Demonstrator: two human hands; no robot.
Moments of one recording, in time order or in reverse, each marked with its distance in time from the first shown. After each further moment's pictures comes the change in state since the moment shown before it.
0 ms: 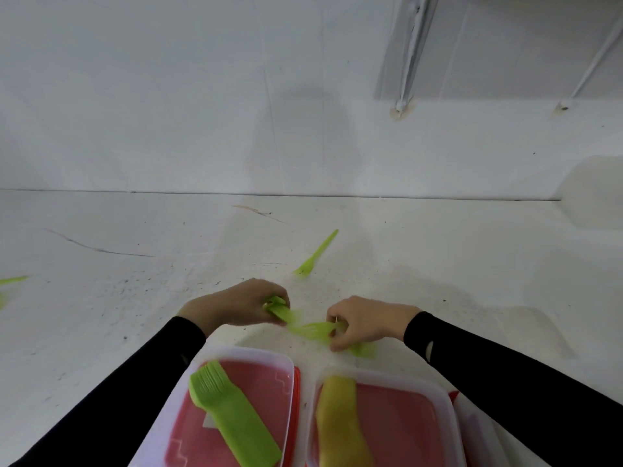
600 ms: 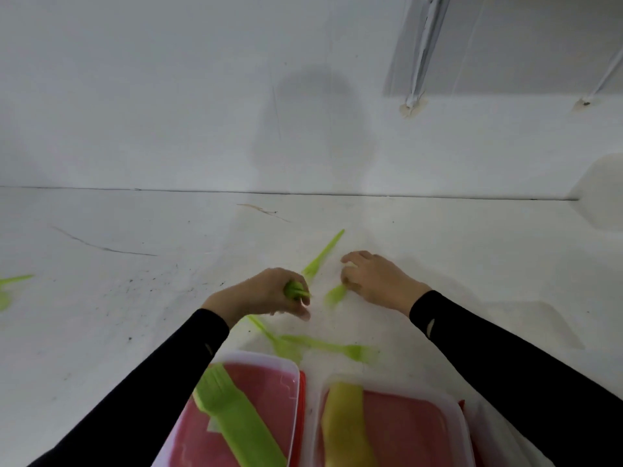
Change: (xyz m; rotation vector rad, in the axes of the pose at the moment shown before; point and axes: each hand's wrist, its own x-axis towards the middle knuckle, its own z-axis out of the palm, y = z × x) left_hand 0.020 0.019 -0.008 -0.318 0.015 -0.067; right_hand 0.038 0.045 -0.030 -0.500 0.443 -0.111
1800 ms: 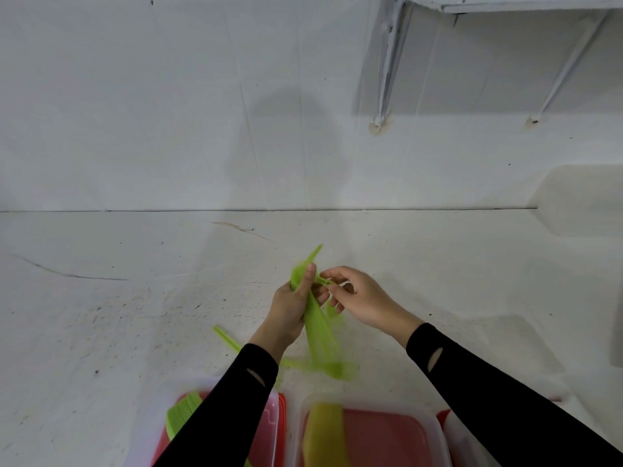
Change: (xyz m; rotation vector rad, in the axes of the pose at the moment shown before) left_hand 0.054 0.047 0.070 -1.337 0.423 -0.081; right_hand -0.032 -0.033 -0.034 1.089 0.208 0.464
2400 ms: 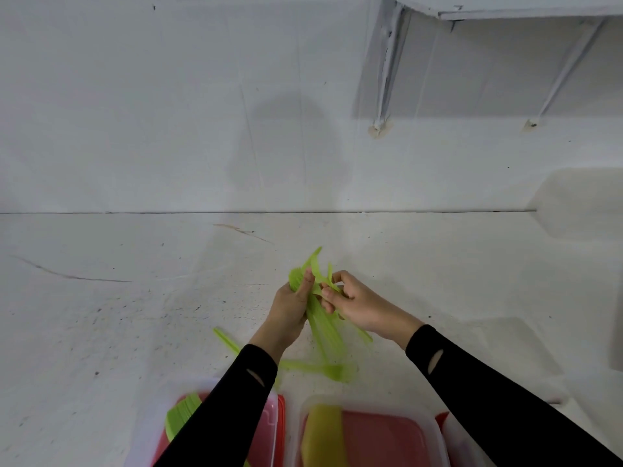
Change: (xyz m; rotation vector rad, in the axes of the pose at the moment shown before) left_hand -0.004 0.001 -0.002 0.205 -0.051 0.049; right_hand -0.007 -0.008 0.000 0.009 -0.195 0.068
